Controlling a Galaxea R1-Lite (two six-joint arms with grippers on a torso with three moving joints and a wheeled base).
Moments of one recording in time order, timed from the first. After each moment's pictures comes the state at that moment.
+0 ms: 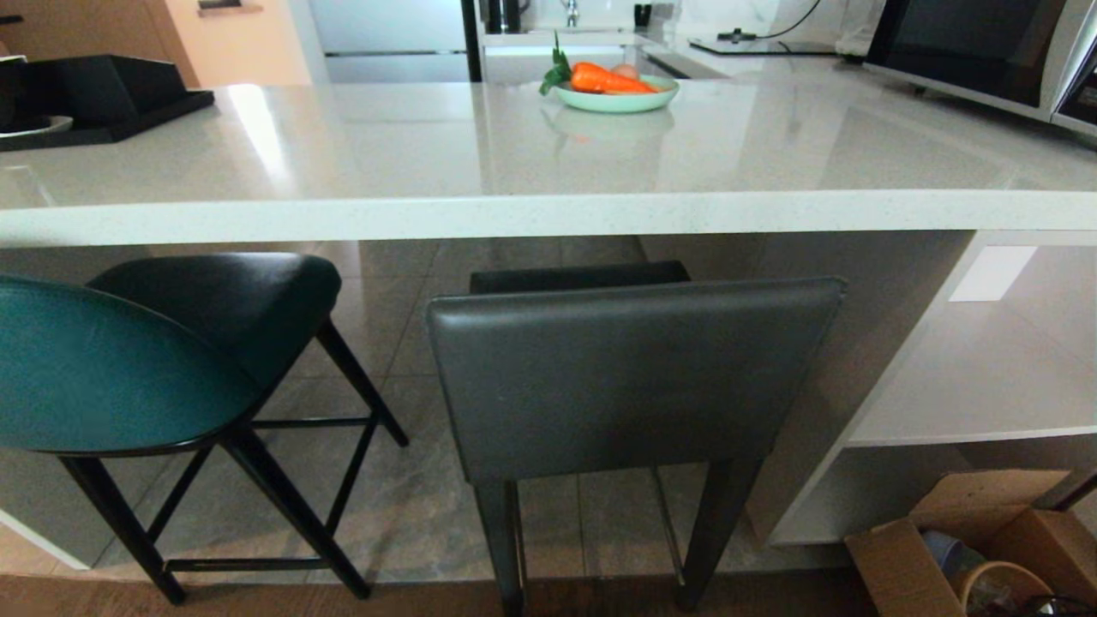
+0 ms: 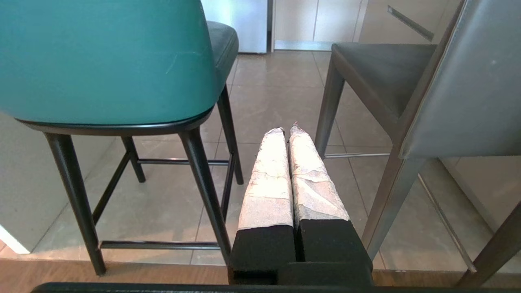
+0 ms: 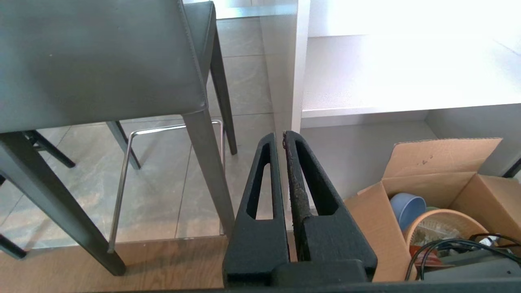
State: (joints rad) left arm 0.00 0.00 0.00 -0.18 0.01 -0.02; right arm 0.00 0.00 0.00 -0.07 0.00 0.01
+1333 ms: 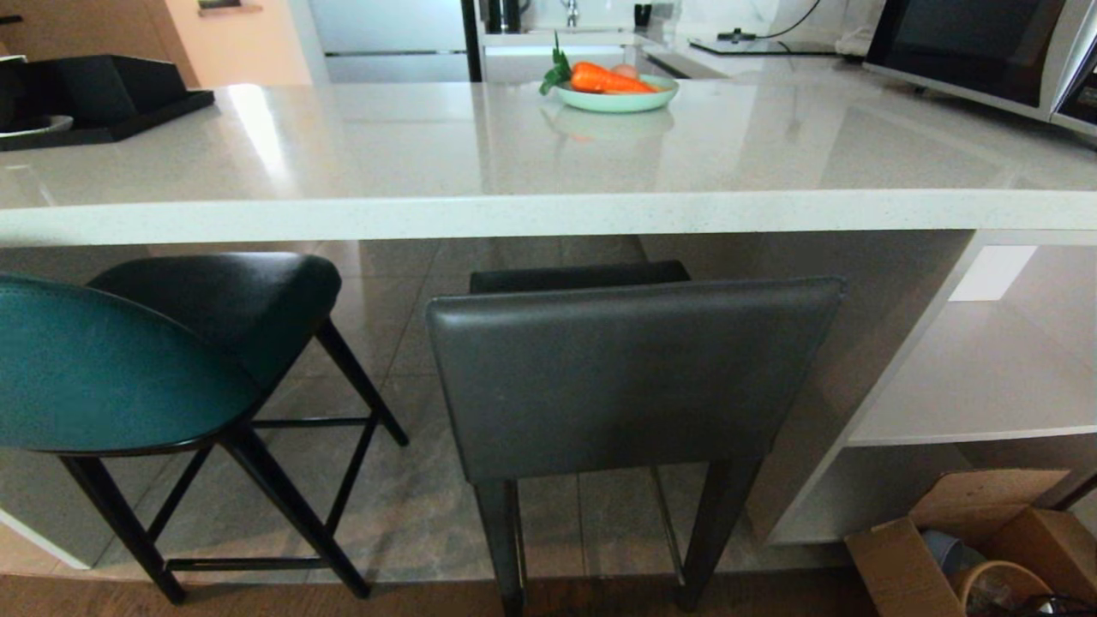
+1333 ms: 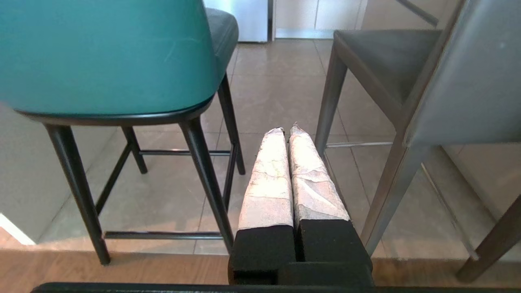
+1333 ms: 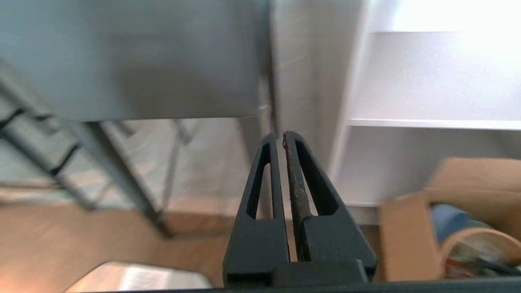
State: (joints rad) left arm 0.00 0.00 0.00 -0.14 0.00 -0.01; right arm 0.00 0.29 -0.26 0.00 0.18 0.02
